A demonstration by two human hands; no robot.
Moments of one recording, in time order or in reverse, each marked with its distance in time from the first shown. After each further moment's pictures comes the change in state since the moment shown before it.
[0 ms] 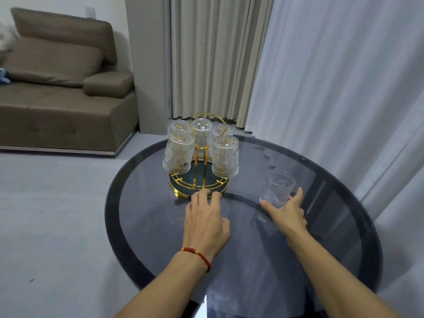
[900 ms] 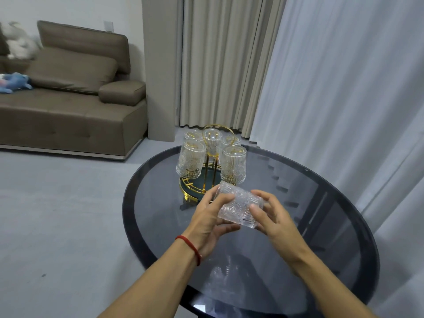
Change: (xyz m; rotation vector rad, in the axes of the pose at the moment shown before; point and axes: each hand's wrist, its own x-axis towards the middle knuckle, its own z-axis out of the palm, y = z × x) left_hand -0.005 0.006 -0.055 -1.611 -0.337 -0.472; right_hand -0.105 -0.050 -0.027 0.423 -0.451 -0.406
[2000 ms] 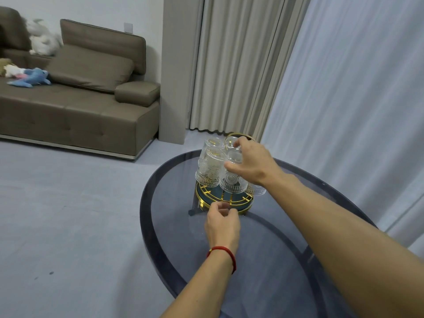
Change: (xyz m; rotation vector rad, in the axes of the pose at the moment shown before) left_hand 0.029 -0.006 -0.008 0.379 0.707 0.088; right_hand 0.165 -0.093 0.072 -1.071 -0.014 -0.377
